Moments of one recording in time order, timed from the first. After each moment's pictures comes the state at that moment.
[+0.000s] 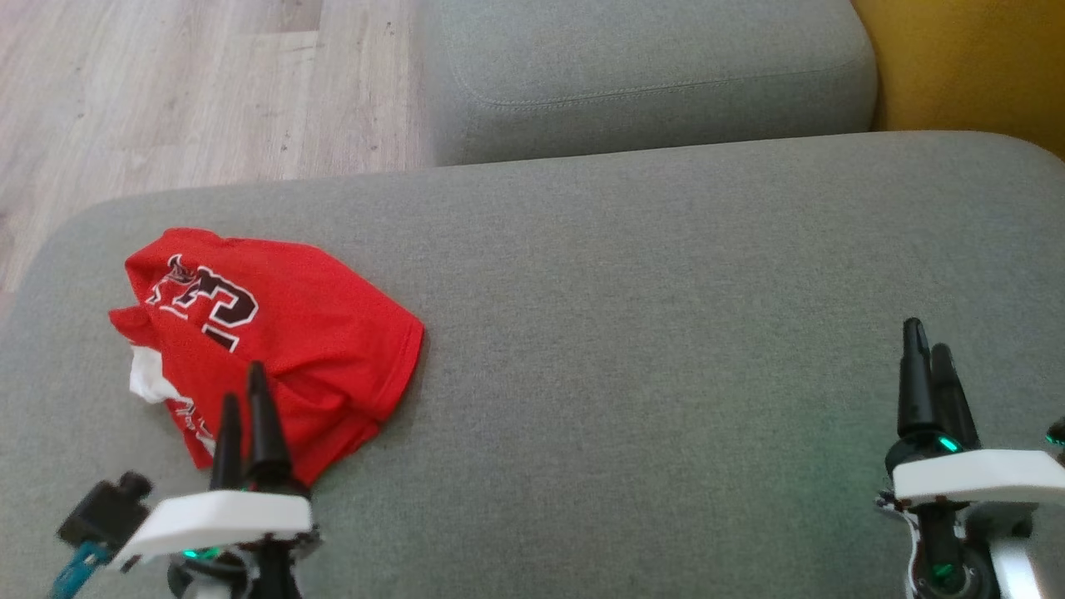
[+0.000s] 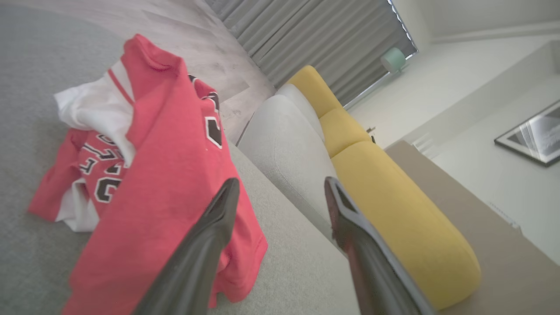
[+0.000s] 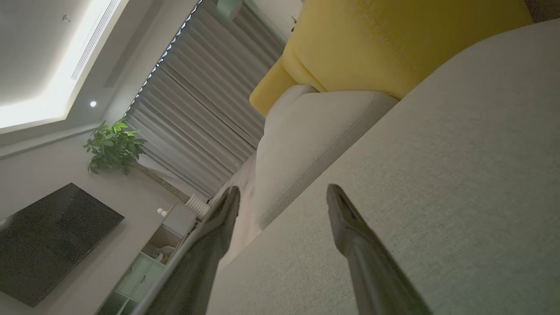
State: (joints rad) left arm 0.00 0.04 -0.06 0.12 -0.97 -0.05 -0.05; right arm 0.00 -0.04 -0.07 0.15 0.85 0.13 -0.04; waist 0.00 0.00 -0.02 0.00
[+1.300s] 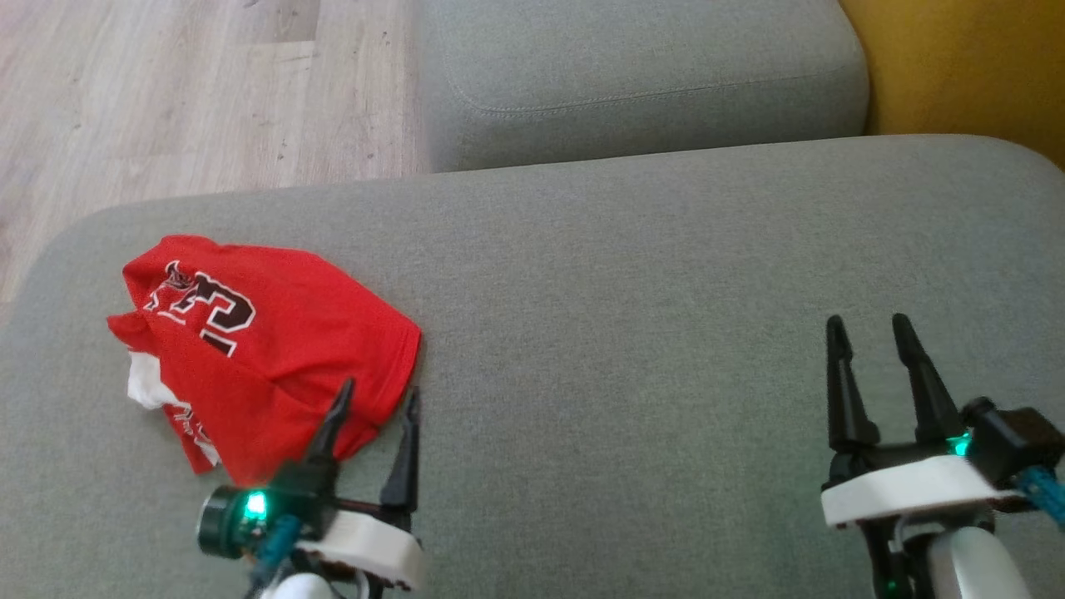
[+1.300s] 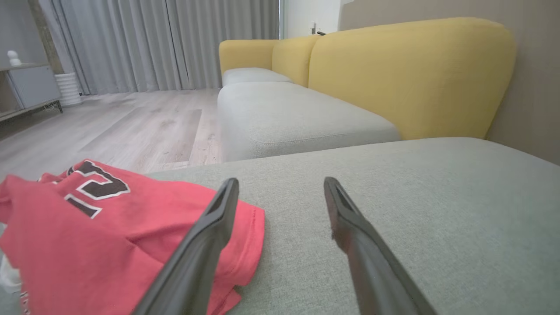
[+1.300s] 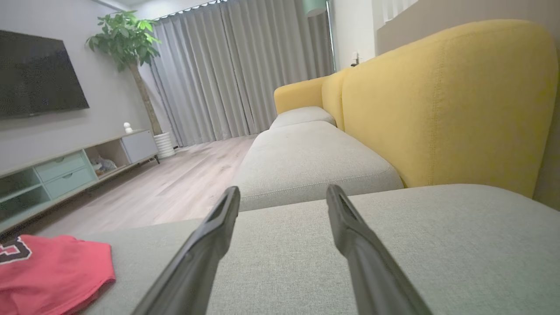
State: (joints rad) left arm -0.08 0.19 -0.44 0.23 -0.32 0.12 -0.15; right arm 0.02 -0.04 0.01 0.09 0.24 0.13 -0.15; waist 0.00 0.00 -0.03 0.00
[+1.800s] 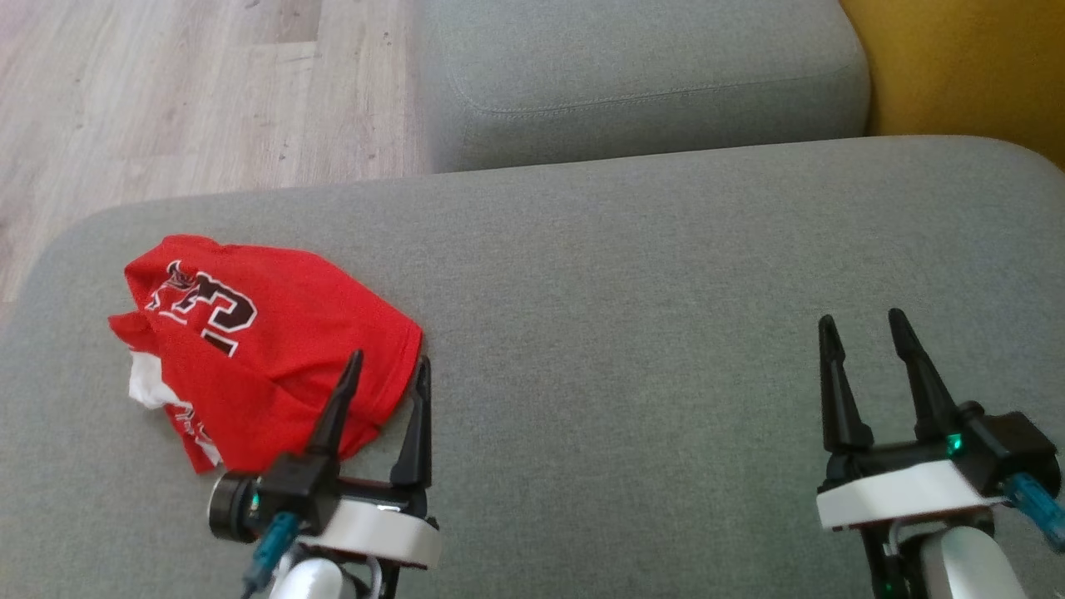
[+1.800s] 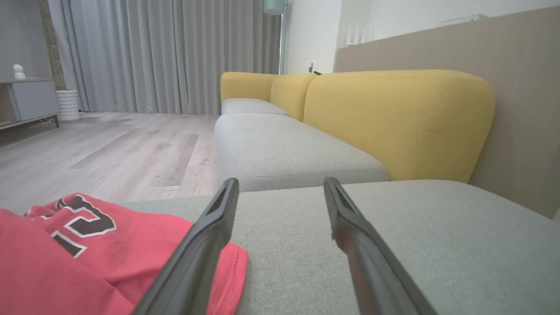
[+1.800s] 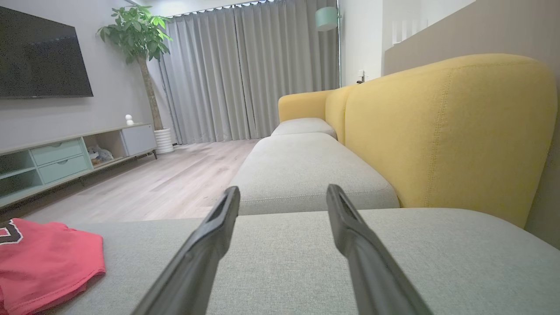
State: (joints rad) left arm -0.09 0.17 -0.47 0.16 -0.33 0.15 -0.20; right arm 0.02 -0.04 0.02 0.08 0.12 0.13 -0.20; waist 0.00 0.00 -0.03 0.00
